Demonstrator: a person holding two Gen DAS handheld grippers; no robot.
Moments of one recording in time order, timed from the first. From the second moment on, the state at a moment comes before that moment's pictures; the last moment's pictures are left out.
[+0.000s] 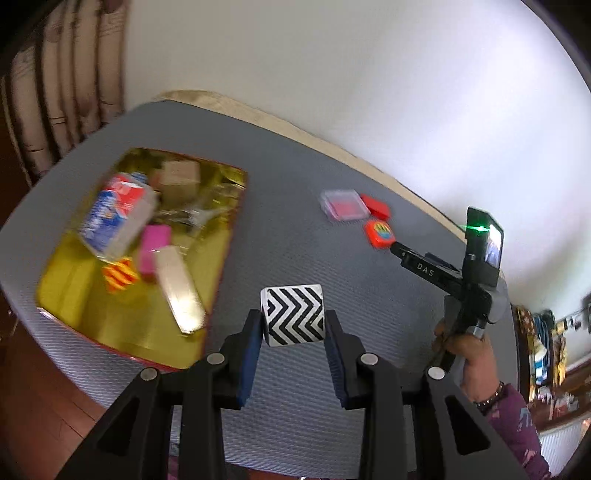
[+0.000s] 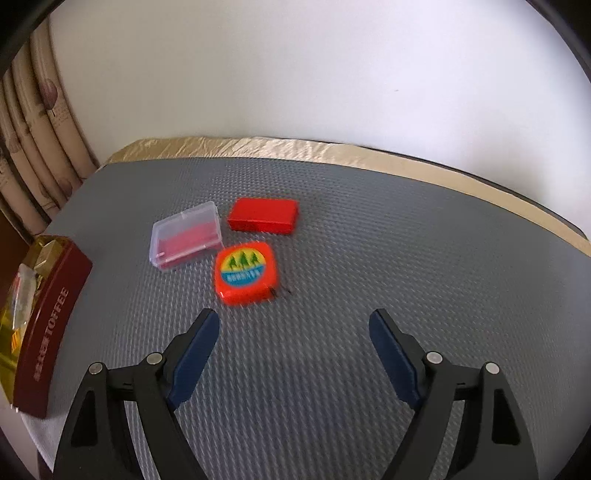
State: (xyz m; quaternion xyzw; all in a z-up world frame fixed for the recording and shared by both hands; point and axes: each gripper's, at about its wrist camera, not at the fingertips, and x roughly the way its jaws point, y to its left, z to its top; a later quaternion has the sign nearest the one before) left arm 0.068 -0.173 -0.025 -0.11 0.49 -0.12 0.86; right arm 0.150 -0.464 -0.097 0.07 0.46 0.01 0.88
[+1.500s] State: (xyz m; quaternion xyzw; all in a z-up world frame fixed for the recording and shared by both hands) left arm 0.079 -0.081 -0.035 -0.10 0.50 -0.05 0.86; right arm 0.142 -0.503 -0.081 0.20 0.44 0.00 0.87
